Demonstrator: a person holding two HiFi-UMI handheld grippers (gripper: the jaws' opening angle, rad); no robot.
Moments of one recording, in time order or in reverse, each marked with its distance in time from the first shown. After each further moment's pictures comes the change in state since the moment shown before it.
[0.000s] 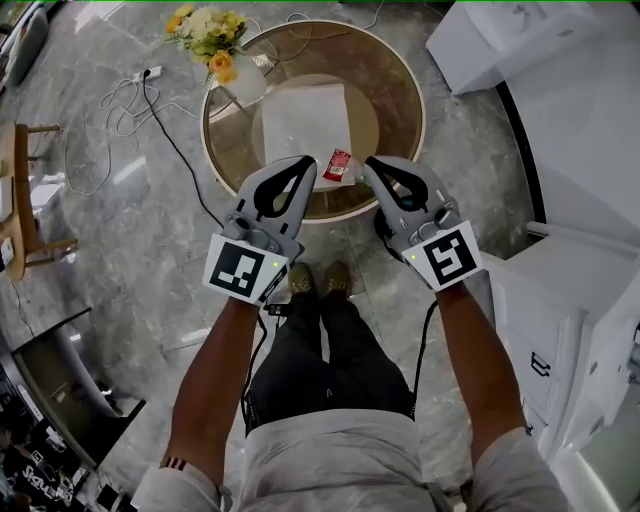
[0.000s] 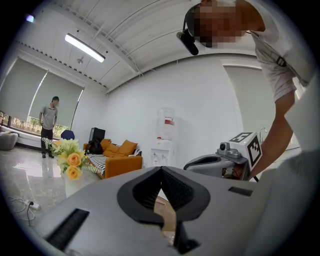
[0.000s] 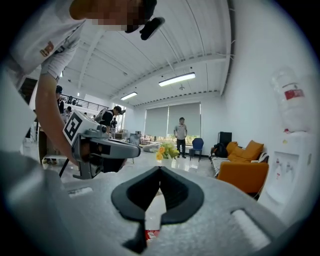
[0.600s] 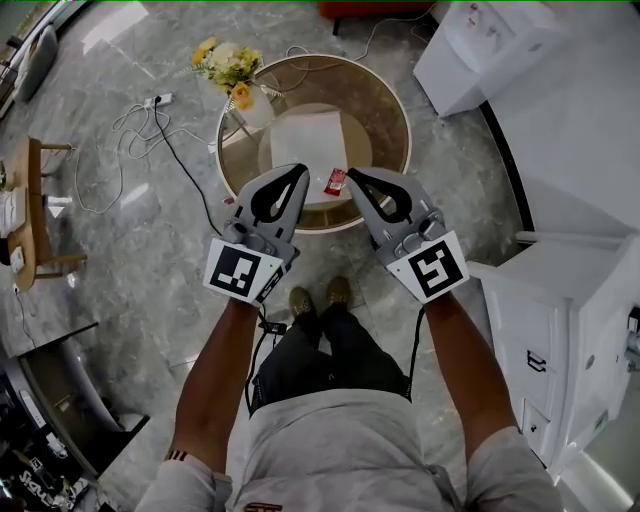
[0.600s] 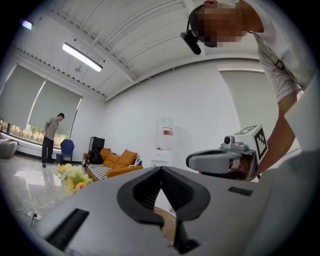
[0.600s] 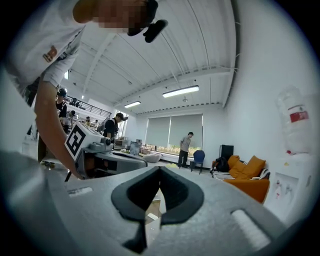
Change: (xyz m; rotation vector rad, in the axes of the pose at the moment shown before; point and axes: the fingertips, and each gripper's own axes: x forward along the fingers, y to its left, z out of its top) left arm -0.029 -0.012 0.080 0.037 -0.062 -0.004; right arm -0.018 0.035 0.110 -0.040 -0.110 -0.004
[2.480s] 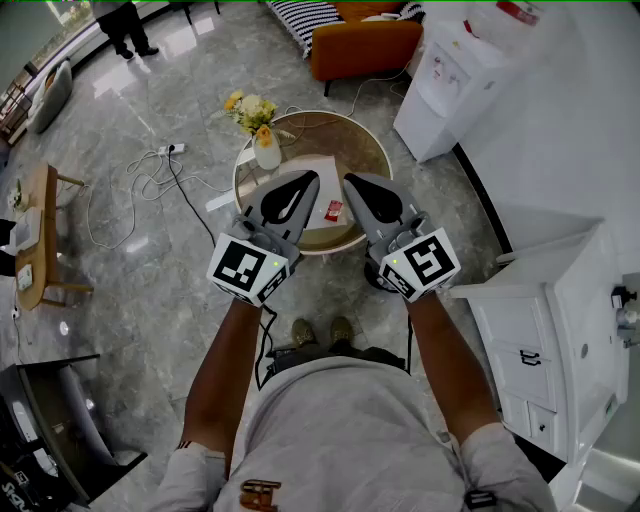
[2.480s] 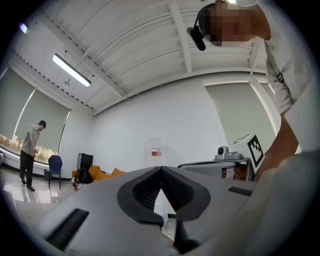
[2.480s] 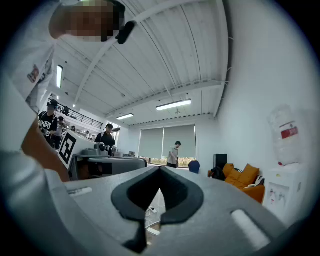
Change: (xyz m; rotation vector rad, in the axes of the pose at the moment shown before) left arm -0.069 -0.058 0.145 0.071 -0.143 -0.134; right arm -0.037 0.052 0.138 0.028 -0.140 -0.095
